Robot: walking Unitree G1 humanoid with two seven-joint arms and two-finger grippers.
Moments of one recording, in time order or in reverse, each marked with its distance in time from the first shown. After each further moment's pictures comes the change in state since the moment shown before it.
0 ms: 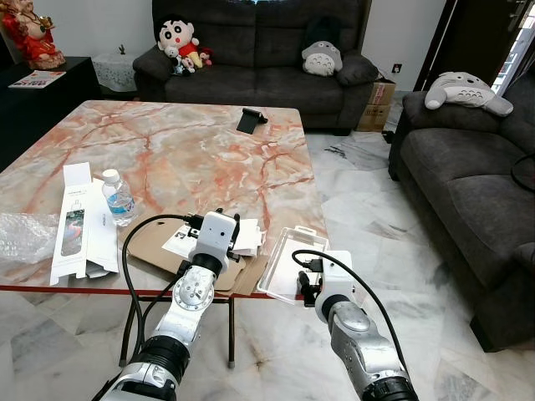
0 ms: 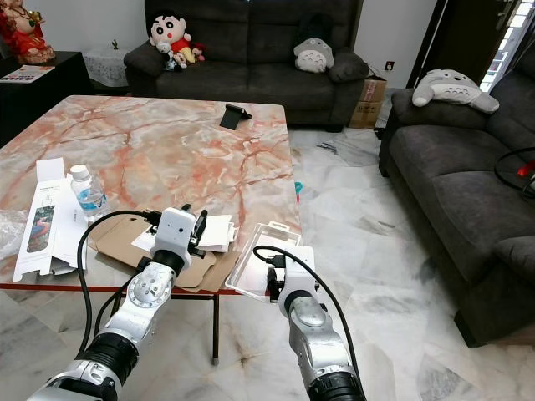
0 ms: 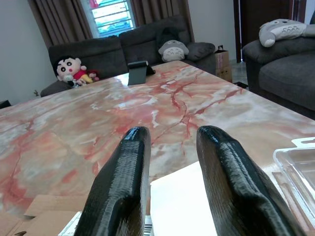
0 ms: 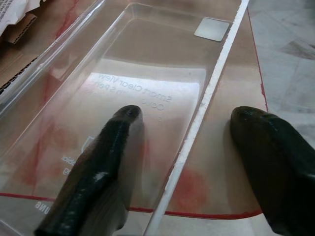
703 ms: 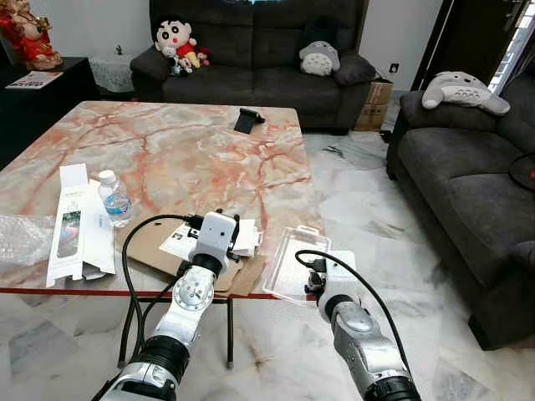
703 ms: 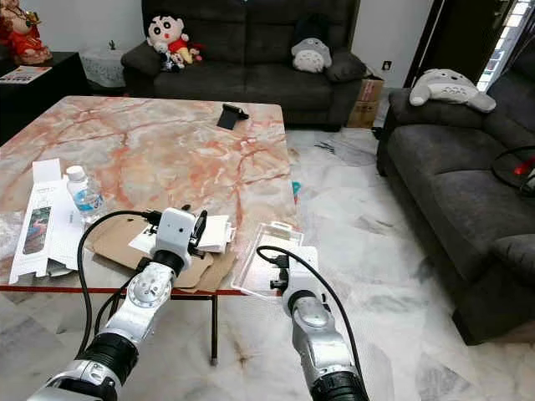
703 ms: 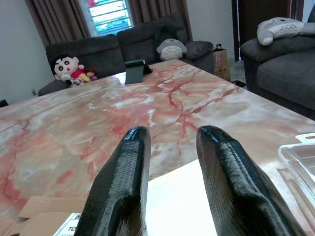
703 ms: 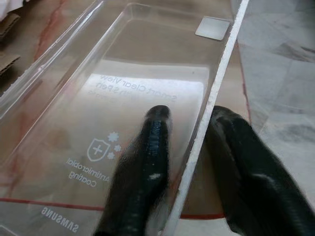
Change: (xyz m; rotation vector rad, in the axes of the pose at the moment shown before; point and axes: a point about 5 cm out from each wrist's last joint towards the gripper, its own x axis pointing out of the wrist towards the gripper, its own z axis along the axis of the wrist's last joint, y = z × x) left arm 0.000 0.000 -0.001 0.000 0.008 -0.001; right arm 0.001 -0.001 -0.001 -0.008 -0.007 -0.007
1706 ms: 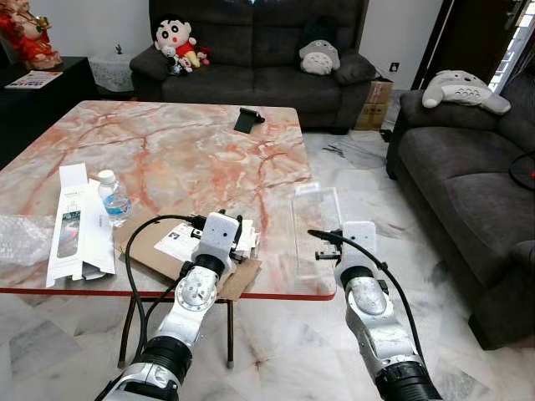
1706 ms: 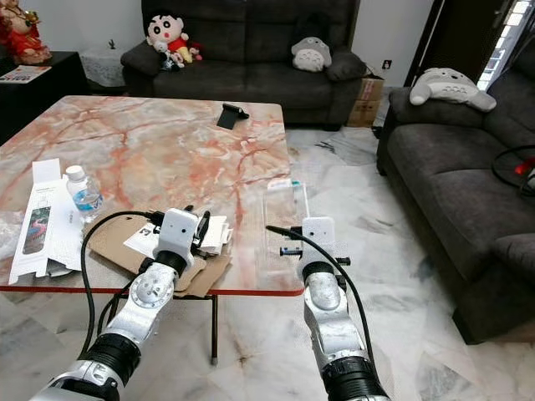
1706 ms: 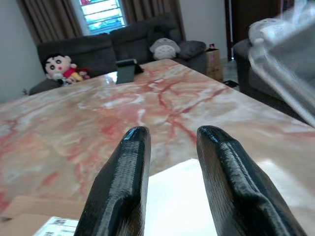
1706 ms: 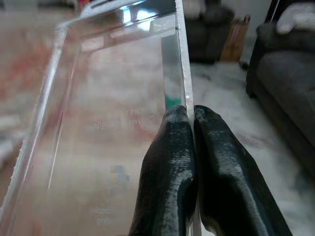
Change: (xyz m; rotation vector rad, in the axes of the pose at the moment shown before) left arm 0.000 -0.010 0.001 -0.029 -0.001 -0.033; right arm -0.007 -0.019 0.060 -0.055 -0.422 -0.154
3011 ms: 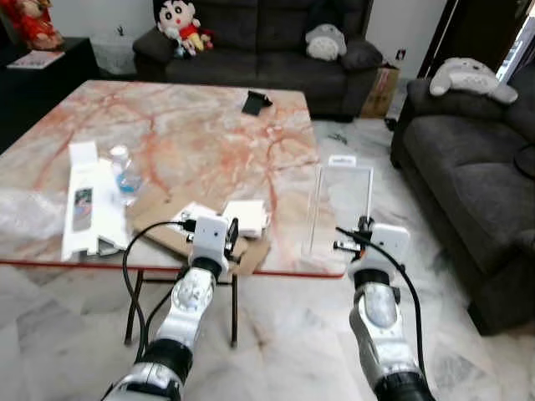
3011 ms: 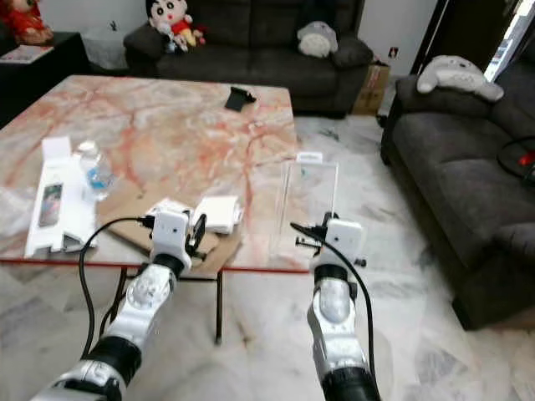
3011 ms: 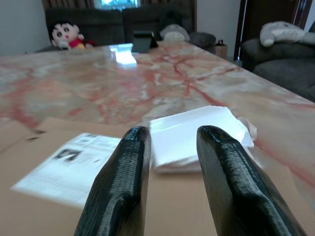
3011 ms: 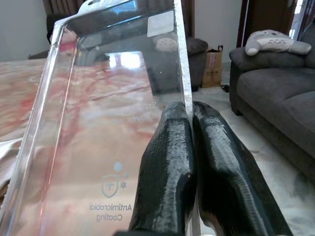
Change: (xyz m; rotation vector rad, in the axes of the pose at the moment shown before) left arm -0.003 0.011 -0.008 -0.113 0.032 0.052; right arm -0.007 -0.017 -0.003 0.108 -0.163 -0.098
